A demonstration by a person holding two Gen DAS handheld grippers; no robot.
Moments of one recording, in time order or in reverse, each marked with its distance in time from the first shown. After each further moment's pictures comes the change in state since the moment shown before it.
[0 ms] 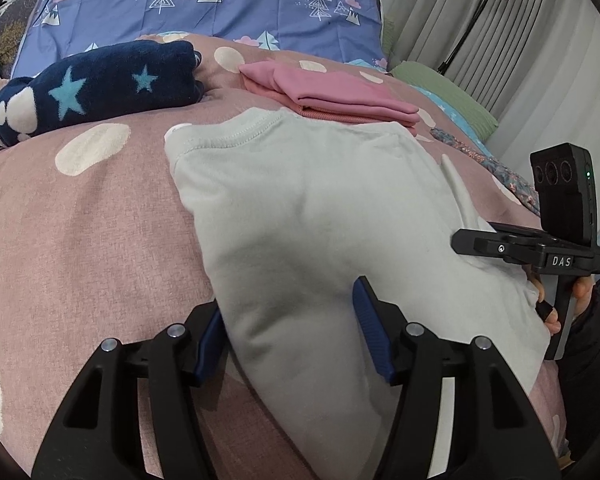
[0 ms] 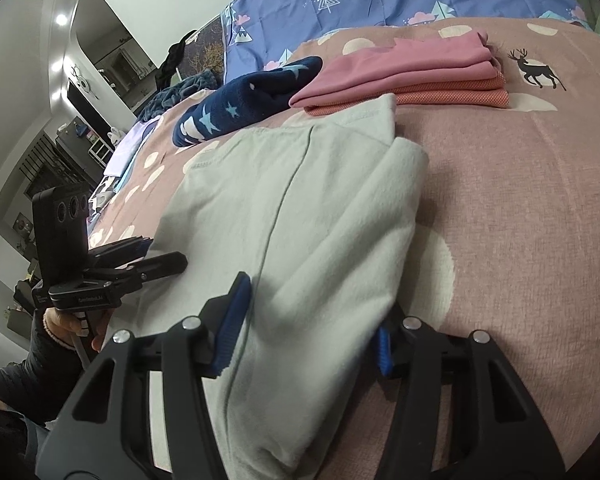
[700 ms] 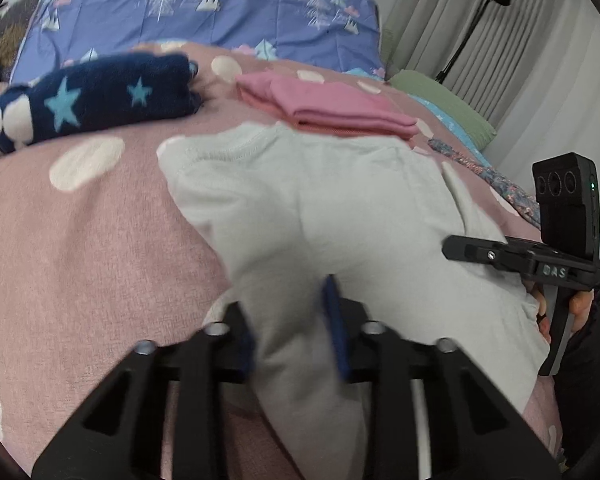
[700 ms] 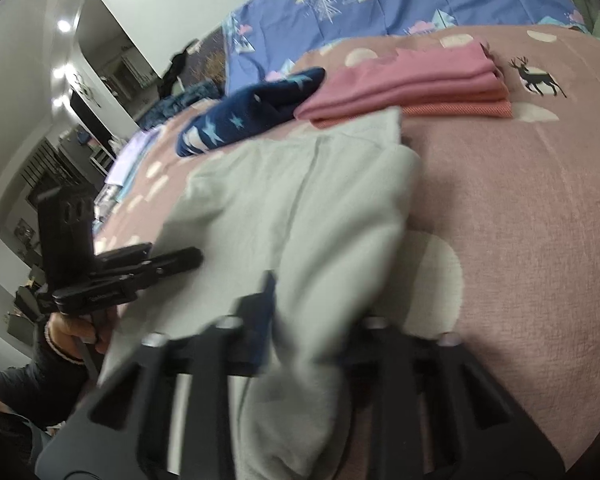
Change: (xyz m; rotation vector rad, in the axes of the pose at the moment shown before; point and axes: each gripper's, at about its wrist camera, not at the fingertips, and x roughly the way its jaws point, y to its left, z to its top) left arm -0.003 -0.005 0.007 0.009 -0.052 -0.010; right arm -0.005 0.007 0.002 -0.001 -0.054 0.009
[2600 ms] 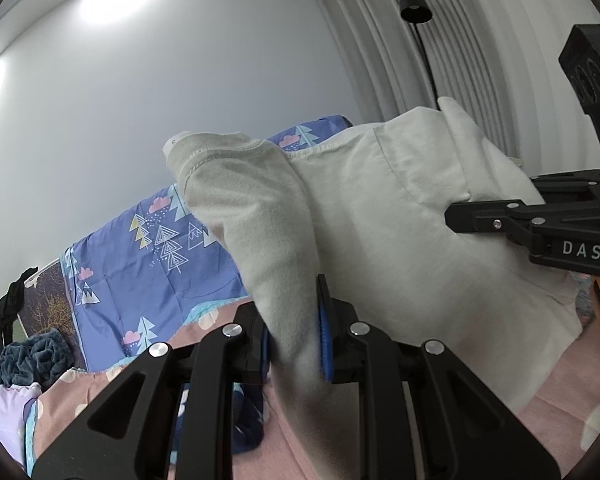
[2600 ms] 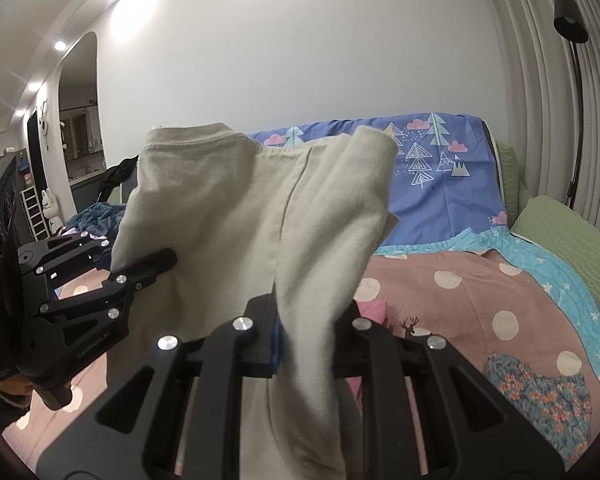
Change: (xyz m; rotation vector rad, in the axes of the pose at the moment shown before) left arm -0.040 -0.135 0.221 0.520 -0.434 0.357; right arm -0.128 0.023 0.204 -0.194 -0.482 -0.372
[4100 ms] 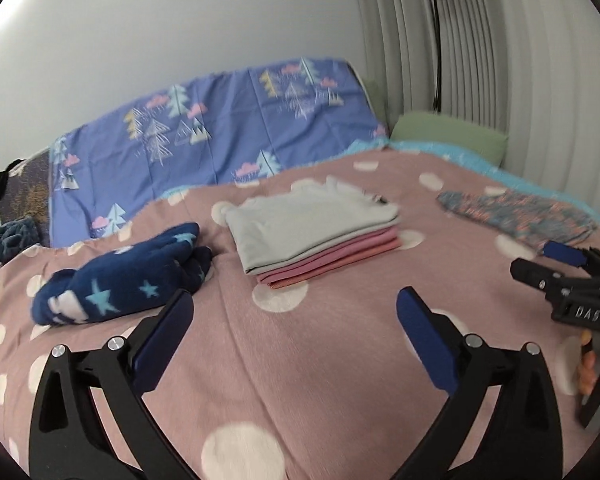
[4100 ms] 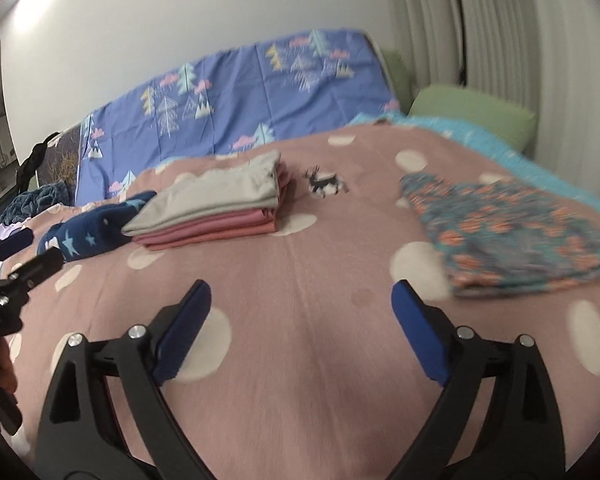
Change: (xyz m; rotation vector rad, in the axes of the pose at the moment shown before) left arm -0.073 -0.037 -0.146 -0.212 0.150 -0.087; right arm -0.088 -0.003 -0.203 0.204 0.131 -0.361
